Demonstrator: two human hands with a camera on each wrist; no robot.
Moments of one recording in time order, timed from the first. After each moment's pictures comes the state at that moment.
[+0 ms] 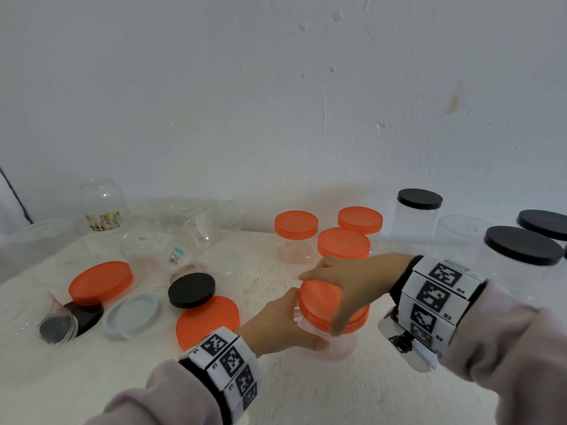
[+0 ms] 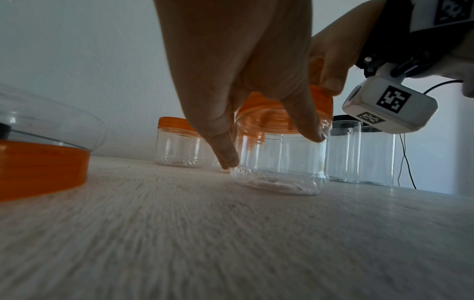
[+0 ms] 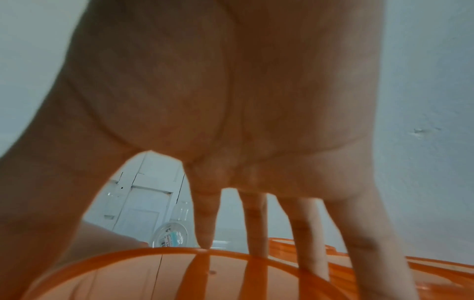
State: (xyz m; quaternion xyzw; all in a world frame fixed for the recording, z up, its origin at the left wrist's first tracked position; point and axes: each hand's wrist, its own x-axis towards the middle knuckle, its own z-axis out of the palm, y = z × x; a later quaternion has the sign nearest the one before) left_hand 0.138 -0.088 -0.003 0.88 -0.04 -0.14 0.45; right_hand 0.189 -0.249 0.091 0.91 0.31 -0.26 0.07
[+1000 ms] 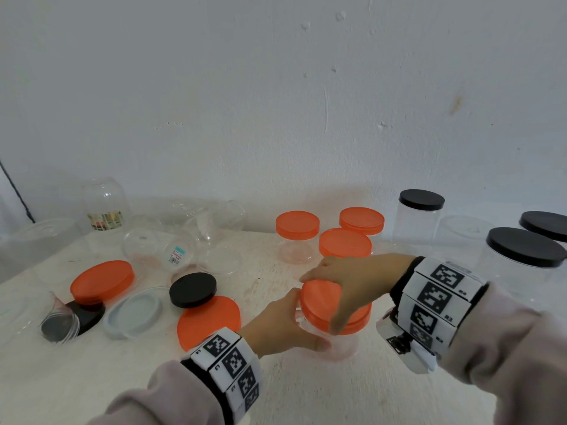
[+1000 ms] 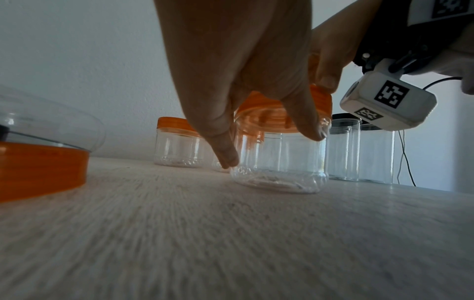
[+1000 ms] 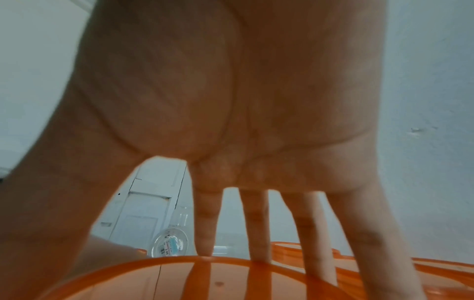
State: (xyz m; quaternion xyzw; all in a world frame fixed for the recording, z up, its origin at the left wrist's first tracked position) left_hand 0.139 -0.089 -0.005 0.89 -0.04 -0.13 0.44; right_hand 0.190 -0.247 0.092 0.91 0.32 -0.25 0.05
